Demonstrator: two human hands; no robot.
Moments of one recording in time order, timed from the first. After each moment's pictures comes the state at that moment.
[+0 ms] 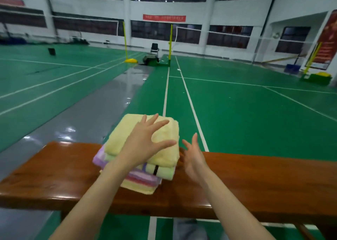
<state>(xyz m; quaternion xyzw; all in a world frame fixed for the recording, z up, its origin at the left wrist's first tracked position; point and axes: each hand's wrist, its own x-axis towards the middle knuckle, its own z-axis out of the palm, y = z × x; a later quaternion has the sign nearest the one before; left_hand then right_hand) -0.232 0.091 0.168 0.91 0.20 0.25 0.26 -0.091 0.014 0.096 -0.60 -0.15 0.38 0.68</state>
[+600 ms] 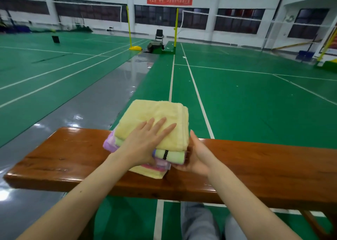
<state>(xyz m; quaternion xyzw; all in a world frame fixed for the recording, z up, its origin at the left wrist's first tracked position) -0.245 0.130 0.112 0.98 0.14 0.07 -0.12 -0.115 0.007 0.094 -0.54 -0.07 0.55 0.64</state>
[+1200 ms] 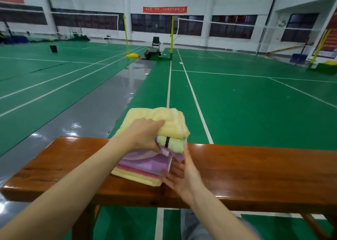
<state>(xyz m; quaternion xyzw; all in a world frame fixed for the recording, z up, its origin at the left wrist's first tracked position) -0.218 0.140 0.159 0.98 0.16 0.07 -0.07 -0.165 -0.007 0.087 -0.49 0.02 0.49 0.72</state>
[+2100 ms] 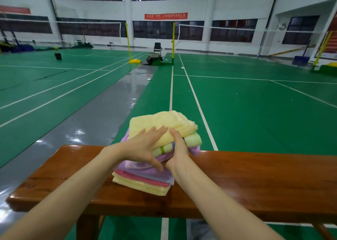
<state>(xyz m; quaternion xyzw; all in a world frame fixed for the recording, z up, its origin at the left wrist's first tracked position) -0.240 0.153 0.159 0.98 0.13 -0.05 0.13 -0.156 0.082 0.116 -0.45 0.08 0.41 0.79</state>
